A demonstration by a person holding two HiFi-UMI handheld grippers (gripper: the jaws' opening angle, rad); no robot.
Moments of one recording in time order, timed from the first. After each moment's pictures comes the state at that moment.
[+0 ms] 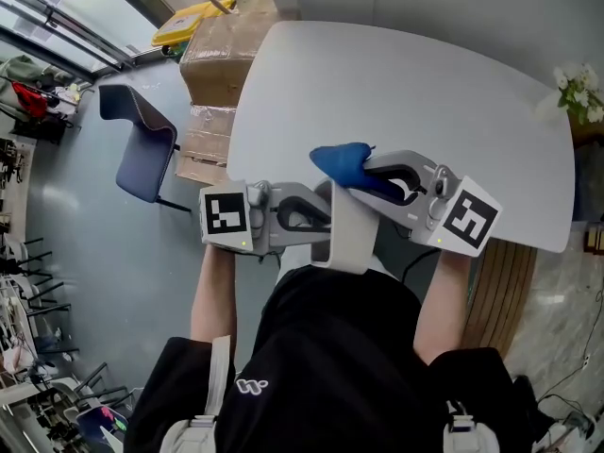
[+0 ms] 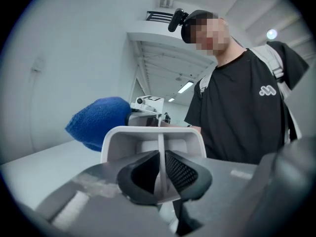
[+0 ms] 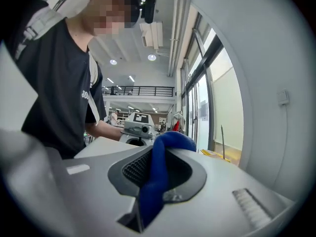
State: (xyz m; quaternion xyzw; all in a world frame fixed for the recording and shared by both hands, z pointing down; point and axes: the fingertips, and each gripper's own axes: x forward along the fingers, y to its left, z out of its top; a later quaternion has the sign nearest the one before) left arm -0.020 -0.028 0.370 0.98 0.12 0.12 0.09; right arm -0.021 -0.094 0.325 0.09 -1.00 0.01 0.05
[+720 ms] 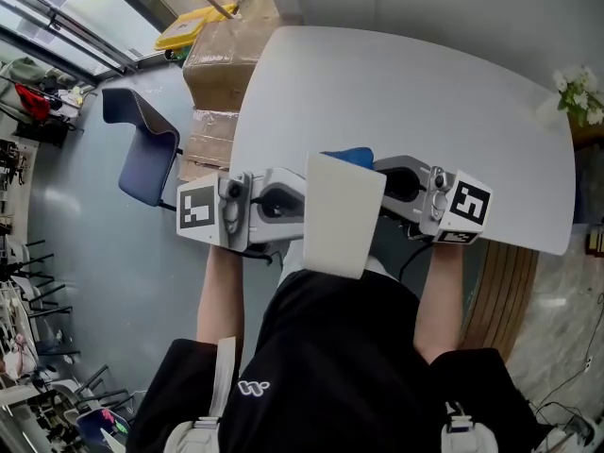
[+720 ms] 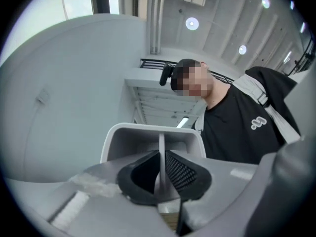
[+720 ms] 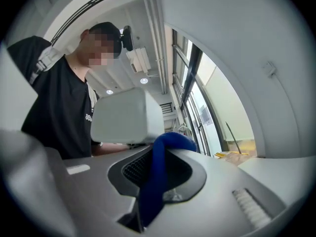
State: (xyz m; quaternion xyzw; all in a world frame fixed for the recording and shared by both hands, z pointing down) left arm -0.038 -0.047 0.272 0.99 0.11 -0.11 0.07; right arm -0.012 -0.101 0.336 0.04 -0.99 0.09 -0.08
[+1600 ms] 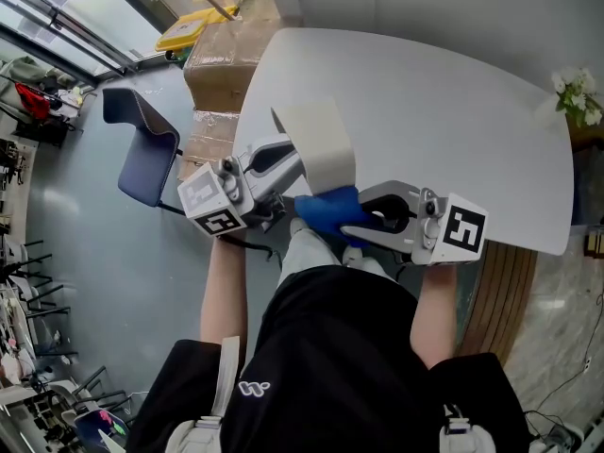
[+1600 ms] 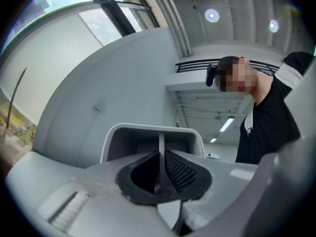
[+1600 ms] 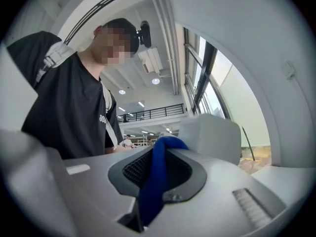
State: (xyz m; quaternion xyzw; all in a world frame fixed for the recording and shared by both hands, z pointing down) left arm -0.071 -0.145 0.308 0.97 -0.14 -0.11 0.13; right arm -0.034 -0.044 0.312 -0.02 -0.99 0.08 -0.08
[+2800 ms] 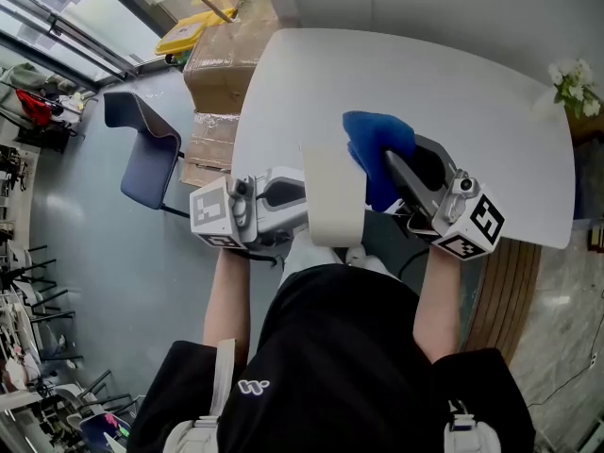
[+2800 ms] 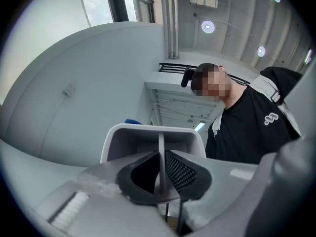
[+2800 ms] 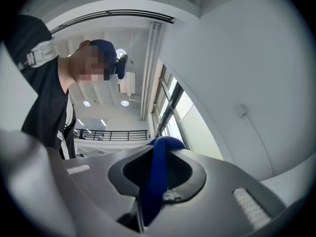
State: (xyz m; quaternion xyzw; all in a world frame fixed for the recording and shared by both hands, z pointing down) left arm -0.047 -0.067 0.310 0.98 0.03 -0.12 0.13; right arm 0.037 -0.122 0.269 0.22 -0.94 0.06 -0.24
